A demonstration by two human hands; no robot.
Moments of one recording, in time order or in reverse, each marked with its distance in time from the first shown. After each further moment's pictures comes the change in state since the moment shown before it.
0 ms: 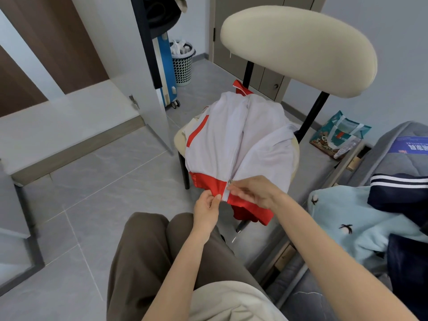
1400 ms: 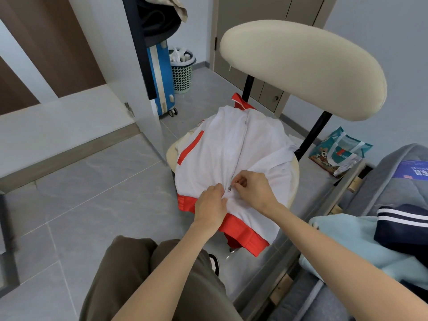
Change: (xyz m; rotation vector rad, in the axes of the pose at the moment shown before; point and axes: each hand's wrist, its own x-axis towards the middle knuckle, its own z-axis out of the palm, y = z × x) left_hand 0.071 0.045 0.032 0.943 -0.031 0.328; right_hand 0.074 -0.031 -0.029 -0.962 0.279 -0.761
